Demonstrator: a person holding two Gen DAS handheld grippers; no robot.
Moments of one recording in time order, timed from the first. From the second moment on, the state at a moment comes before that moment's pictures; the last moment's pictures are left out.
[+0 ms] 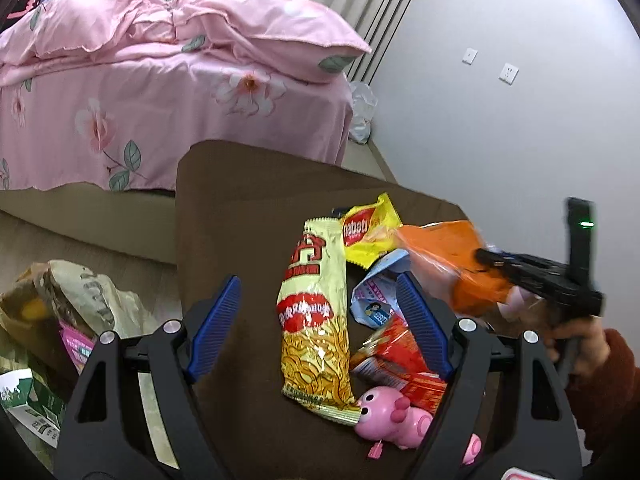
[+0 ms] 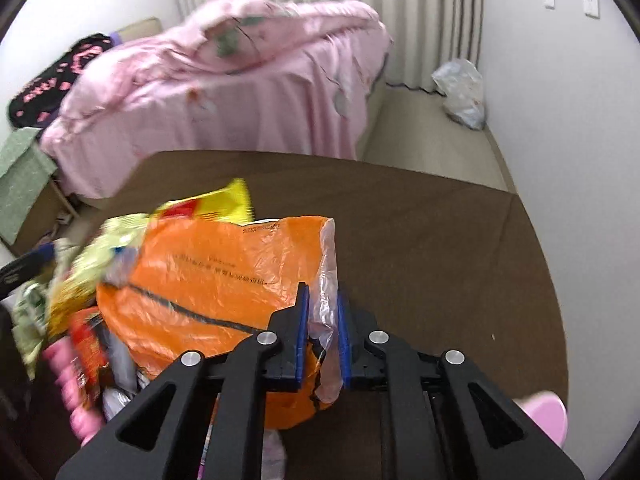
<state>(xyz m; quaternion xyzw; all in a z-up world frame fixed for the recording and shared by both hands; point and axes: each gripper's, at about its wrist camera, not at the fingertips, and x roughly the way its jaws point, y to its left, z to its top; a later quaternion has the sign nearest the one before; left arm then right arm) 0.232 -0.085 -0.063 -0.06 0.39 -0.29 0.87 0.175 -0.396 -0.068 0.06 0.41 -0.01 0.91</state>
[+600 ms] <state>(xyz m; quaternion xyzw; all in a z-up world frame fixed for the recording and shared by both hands) 0.202 -0.113 -0.060 -0.01 0.38 -0.33 0.87 0.018 -0.416 -0.076 0.07 0.43 -0.09 0.90</state>
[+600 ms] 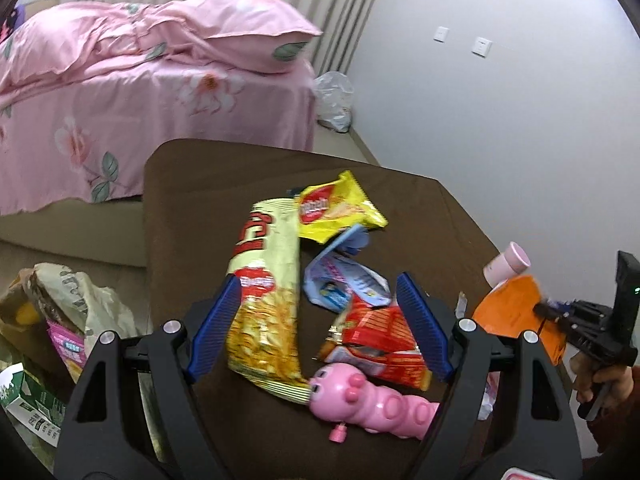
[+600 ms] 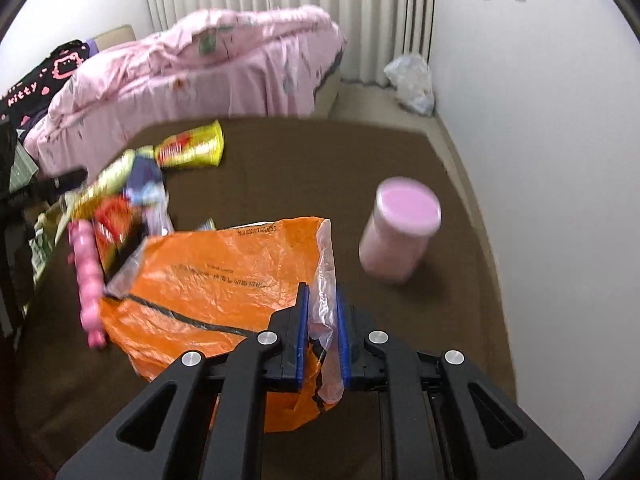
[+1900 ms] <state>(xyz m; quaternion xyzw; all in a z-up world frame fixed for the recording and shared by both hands) 0.045 -0.172 -0.069 -0.02 0.47 -0.35 0.81 -0.061 -0.427 -0.073 0.05 0.35 0.02 0.93</state>
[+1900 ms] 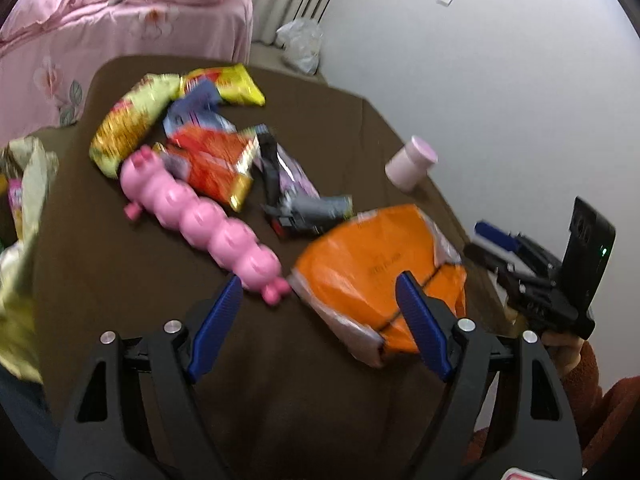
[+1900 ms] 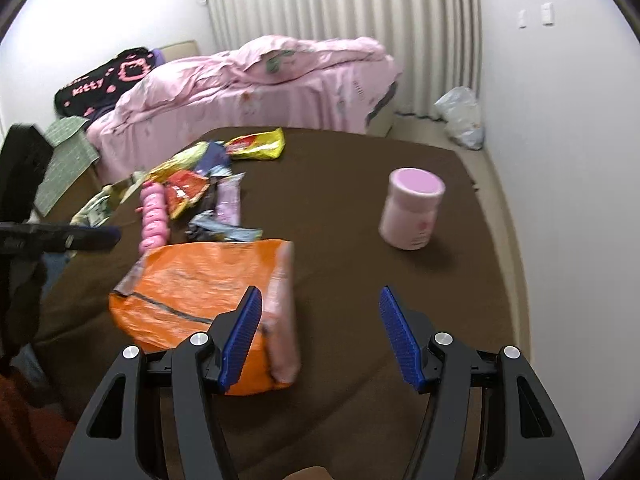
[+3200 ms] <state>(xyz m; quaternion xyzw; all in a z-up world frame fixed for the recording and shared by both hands) 0.051 -0.110 -0.066 -0.05 0.45 -0.22 0.86 -0.060 -0.388 -0.073 0.10 0.34 0.14 0.92</state>
